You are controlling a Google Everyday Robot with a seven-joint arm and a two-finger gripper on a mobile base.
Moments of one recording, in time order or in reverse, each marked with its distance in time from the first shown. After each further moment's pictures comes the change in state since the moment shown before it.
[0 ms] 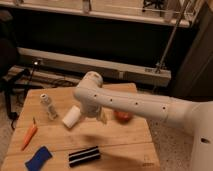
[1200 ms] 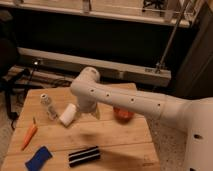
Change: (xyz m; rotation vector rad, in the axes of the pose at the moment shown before) arm 0.026 -0.037 -0.012 0.090 0.019 -0.134
